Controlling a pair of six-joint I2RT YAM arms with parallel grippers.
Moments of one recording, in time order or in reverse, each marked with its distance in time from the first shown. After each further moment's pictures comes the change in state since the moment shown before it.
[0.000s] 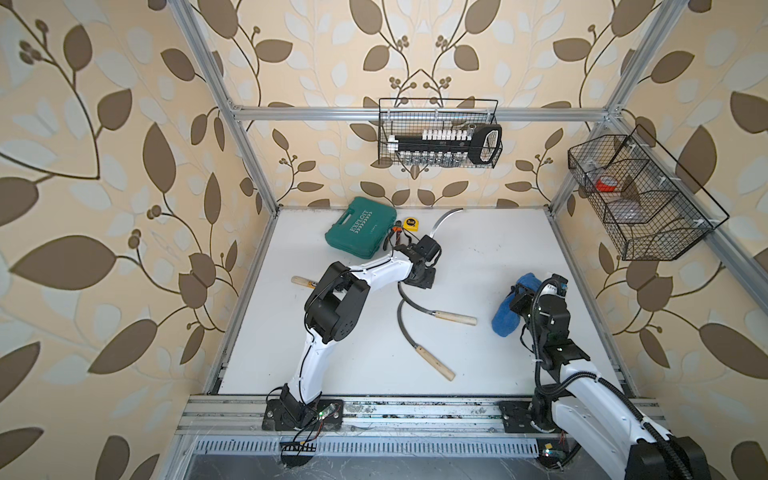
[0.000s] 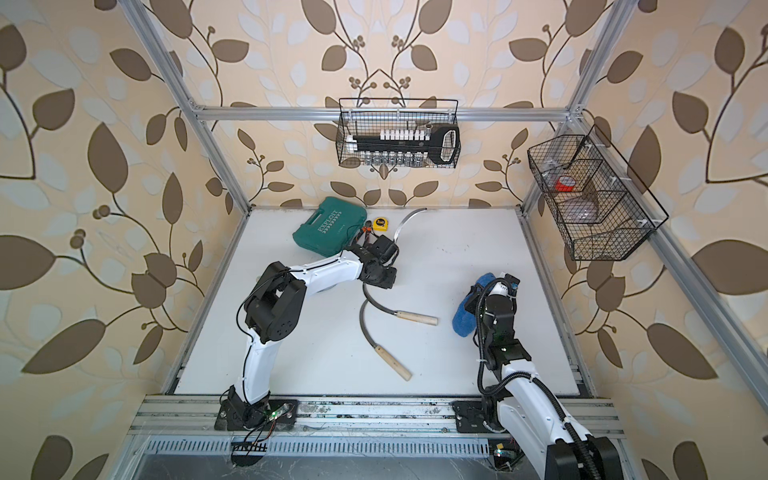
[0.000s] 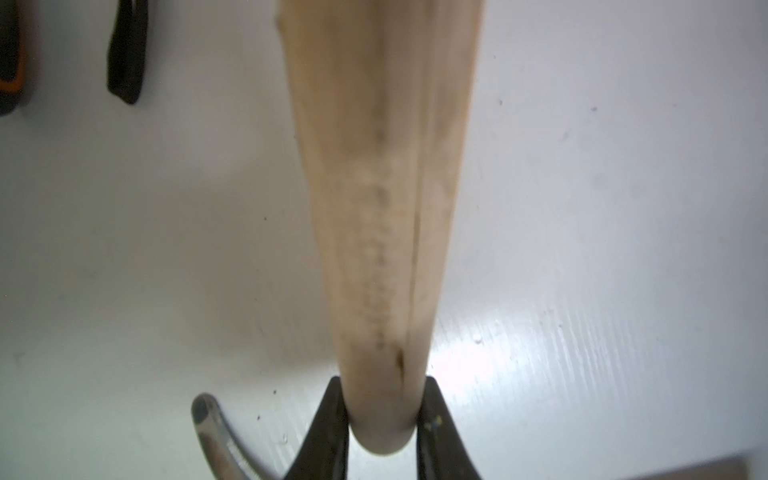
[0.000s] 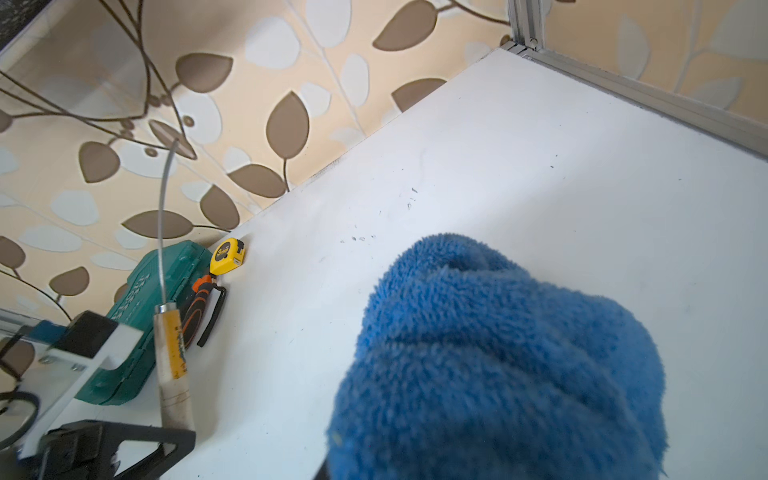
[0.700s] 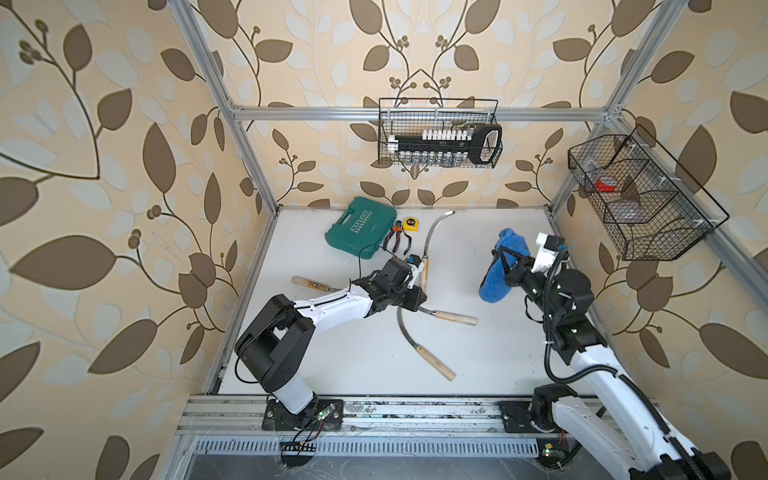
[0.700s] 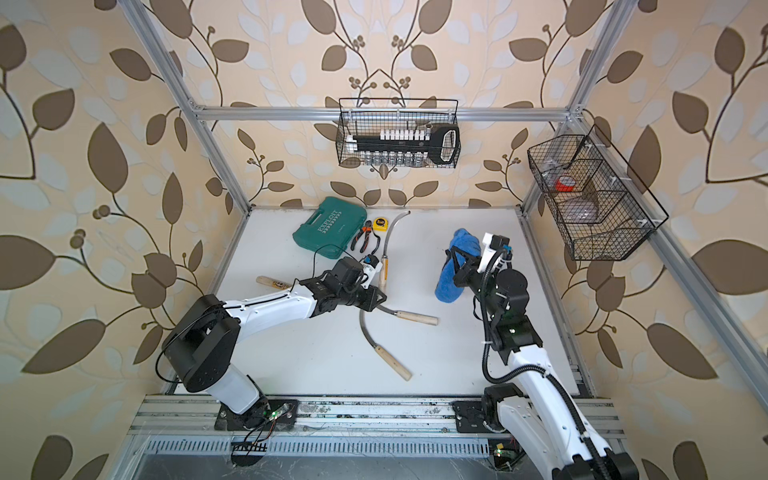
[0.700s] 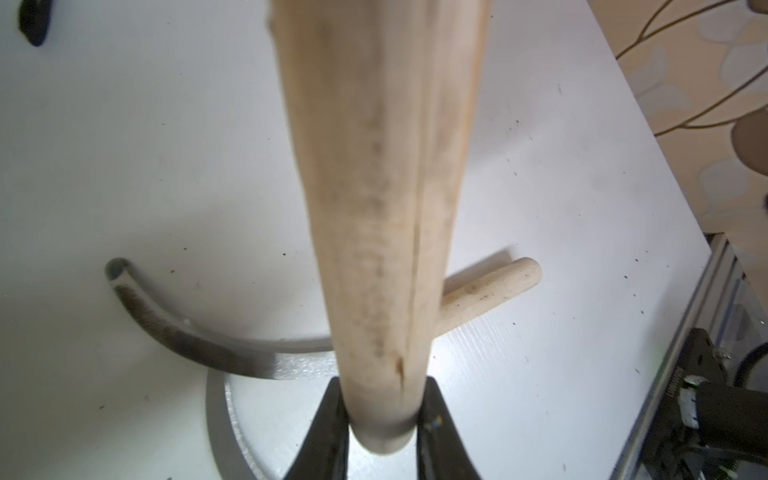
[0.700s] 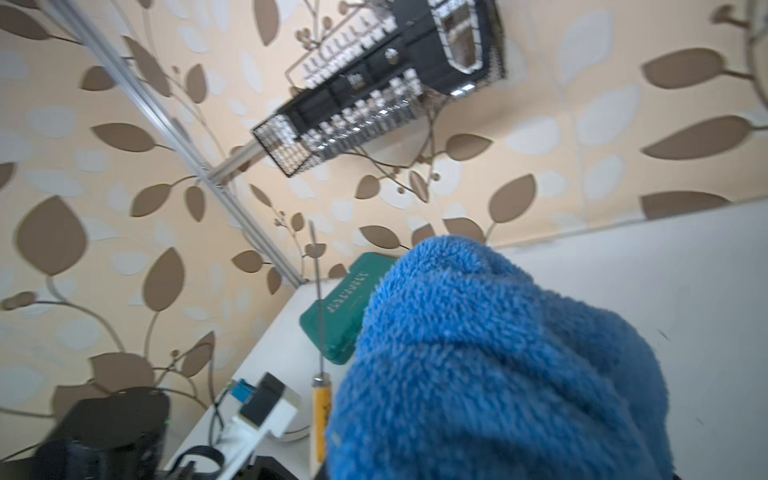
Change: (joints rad) left arm 0.000 -0.562 -0.737 0.516 0.261 0.023; right arm 0.042 -0.046 0.265 -0.035 -0.344 -0.099
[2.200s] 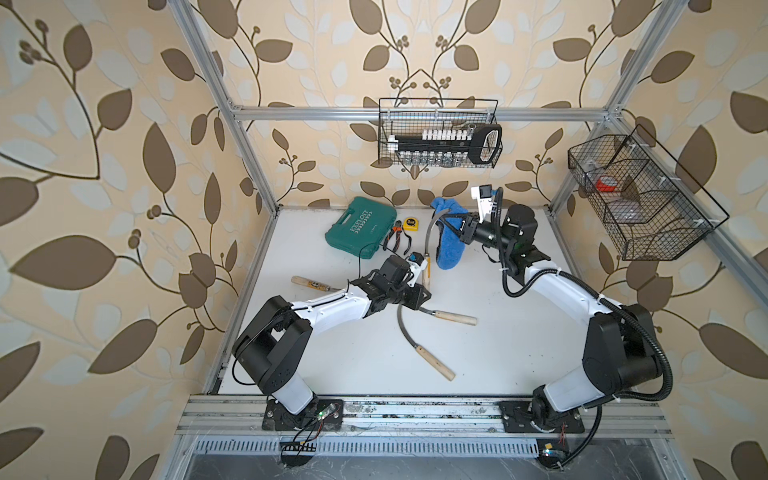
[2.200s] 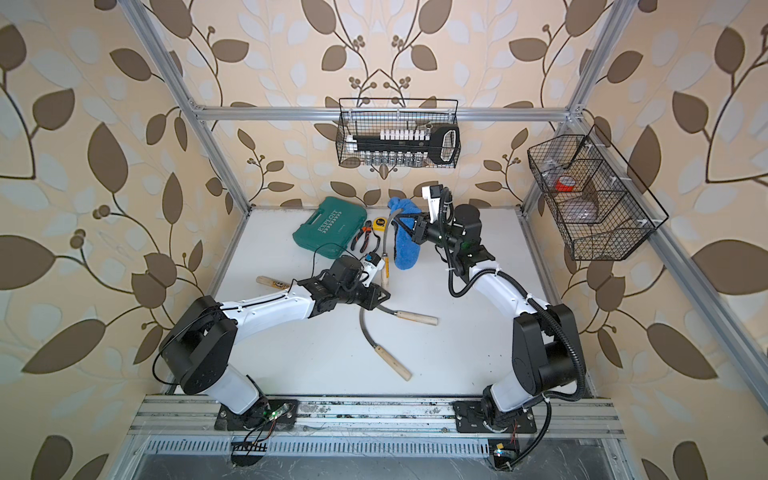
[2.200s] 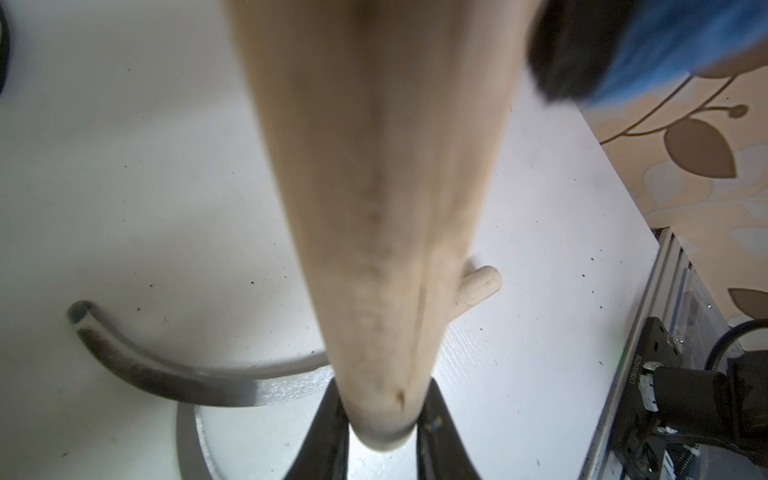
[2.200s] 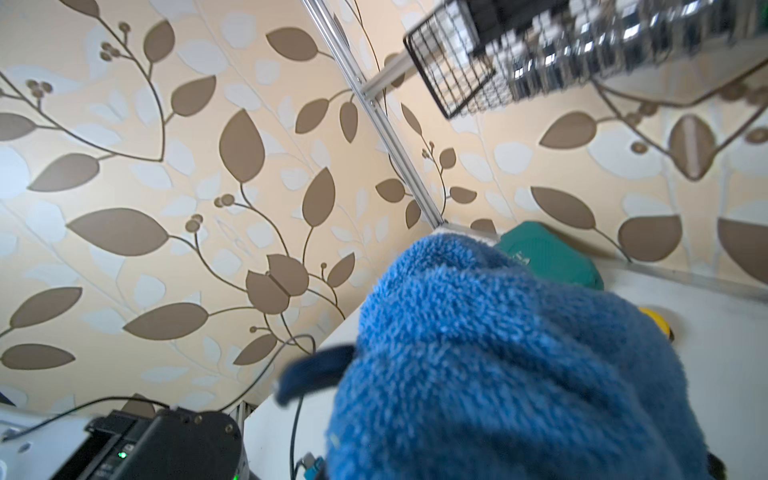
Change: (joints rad) left arm 0.000 -0.015 -0.008 0.076 0.103 0.027; right arm 0.140 0.789 0.569 0.228 -0.565 0.018
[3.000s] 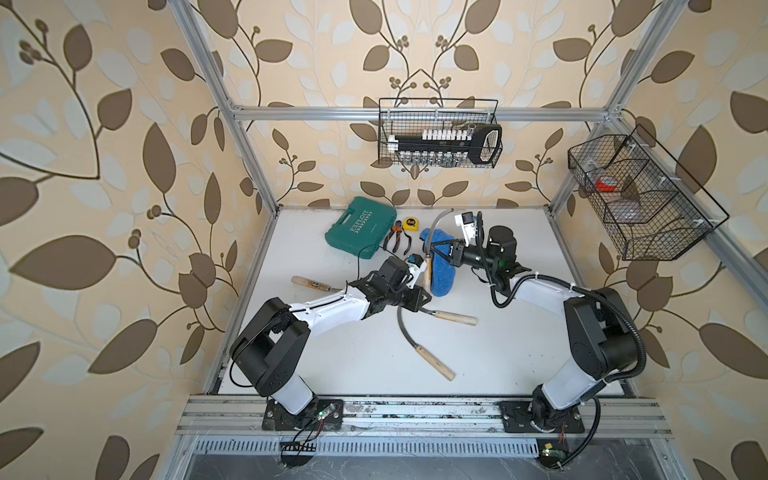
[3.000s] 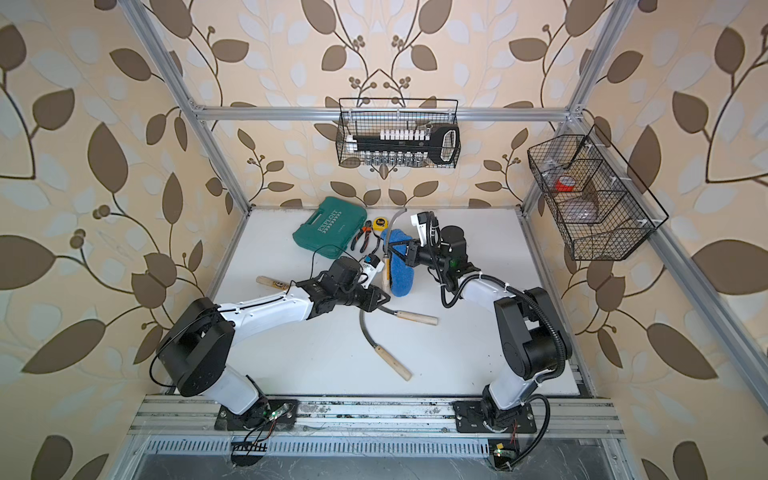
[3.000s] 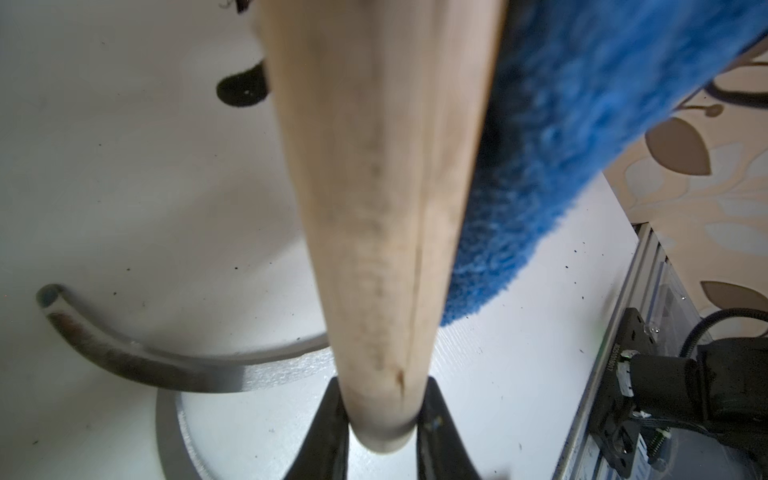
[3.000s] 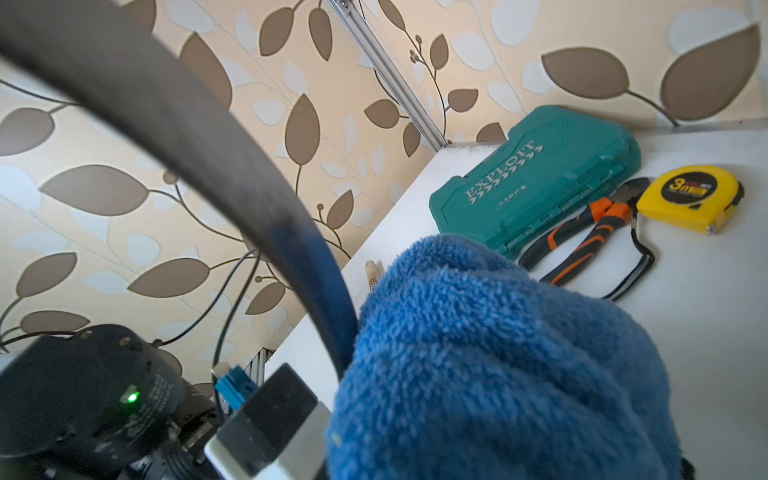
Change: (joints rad) left arm -0.001 -0.018 -0.018 0.001 0.026 -0.024; right arm 0.016 0.122 -0.132 0.121 -0.062 0.047
